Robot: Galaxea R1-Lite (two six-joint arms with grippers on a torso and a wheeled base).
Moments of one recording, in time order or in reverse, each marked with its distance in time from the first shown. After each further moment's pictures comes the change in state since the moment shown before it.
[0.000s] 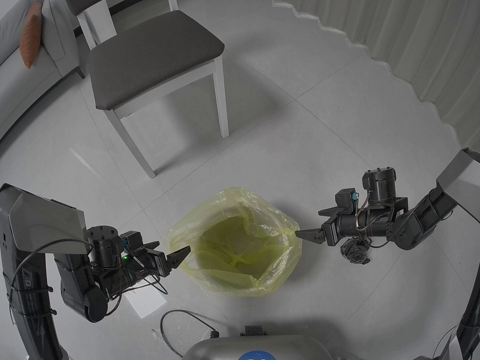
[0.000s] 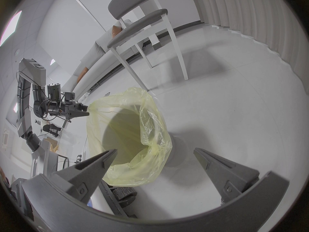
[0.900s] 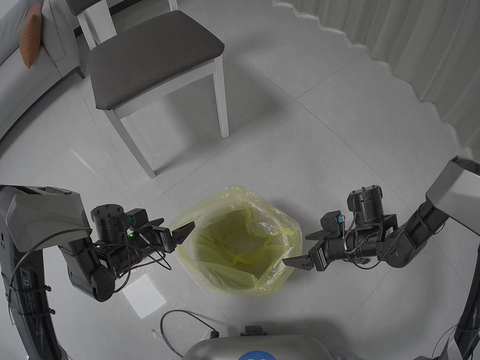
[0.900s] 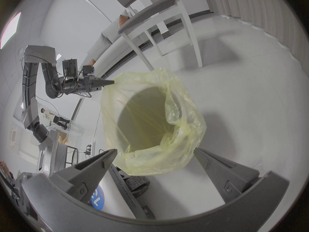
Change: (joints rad) left arm 0.005 -0.008 -0.224 0.149 -0.005 0.011; right arm 0.099 0.037 0.076 0.002 -0.010 0.000
